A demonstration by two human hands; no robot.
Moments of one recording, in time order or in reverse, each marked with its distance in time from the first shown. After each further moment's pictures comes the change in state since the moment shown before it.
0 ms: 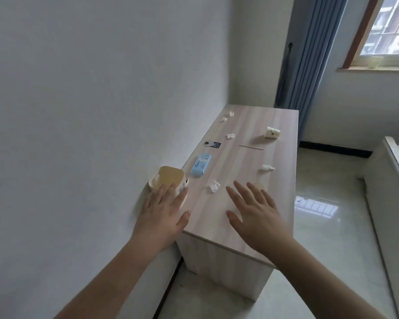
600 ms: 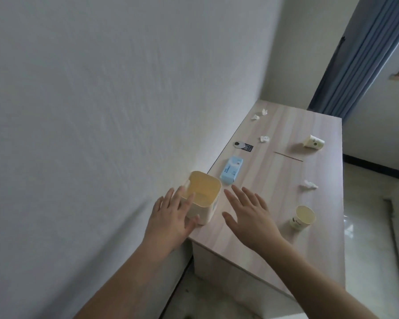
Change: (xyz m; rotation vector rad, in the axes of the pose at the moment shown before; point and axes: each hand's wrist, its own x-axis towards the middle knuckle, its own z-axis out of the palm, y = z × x) left_hand 0.086 -0.149 0.088 -0.119 -0.040 -0.072; right_hand 0.181 -0.076 0.120 -0.075 -0.077 -0.051
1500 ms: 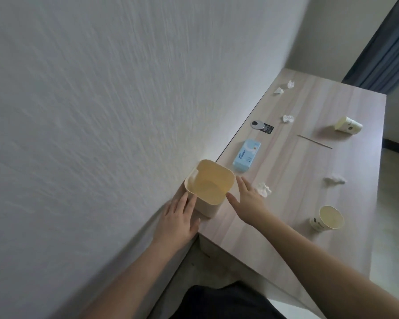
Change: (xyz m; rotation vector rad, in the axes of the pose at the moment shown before) left_hand 0.040 -0.024 0.090 -0.032 -0.154 -0.056; right_hand 0.106 0.030 0.094 0.329 -0.287 0.207
